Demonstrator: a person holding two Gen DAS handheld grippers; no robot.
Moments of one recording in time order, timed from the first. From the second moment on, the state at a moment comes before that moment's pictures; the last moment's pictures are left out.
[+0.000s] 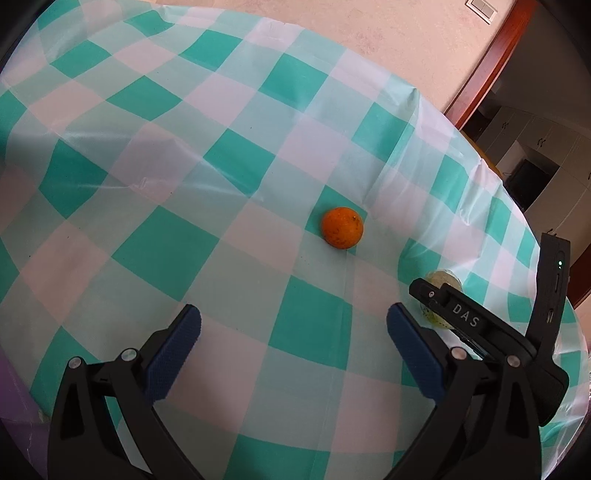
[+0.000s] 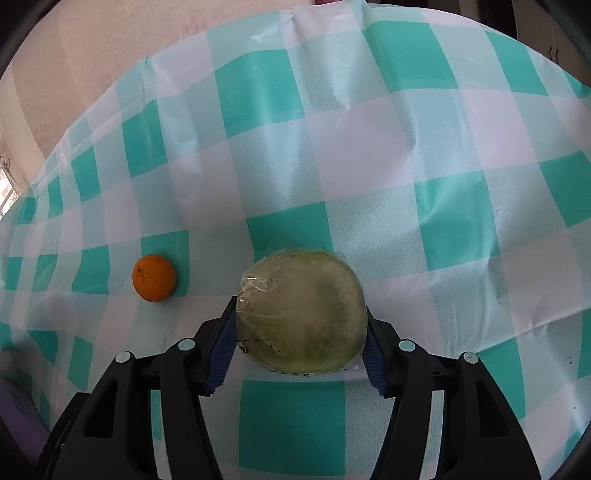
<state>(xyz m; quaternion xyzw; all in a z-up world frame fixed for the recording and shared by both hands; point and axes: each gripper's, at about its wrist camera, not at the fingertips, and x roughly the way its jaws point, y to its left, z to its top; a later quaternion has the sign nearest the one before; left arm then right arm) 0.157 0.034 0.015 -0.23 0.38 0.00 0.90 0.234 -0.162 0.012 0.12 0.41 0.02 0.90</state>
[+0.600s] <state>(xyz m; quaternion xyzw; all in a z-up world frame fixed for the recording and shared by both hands) 0.258 -0.015 0.020 -0.09 0.41 0.04 0.91 0.185 -0.203 0.018 0.20 0.35 0.01 0.91</state>
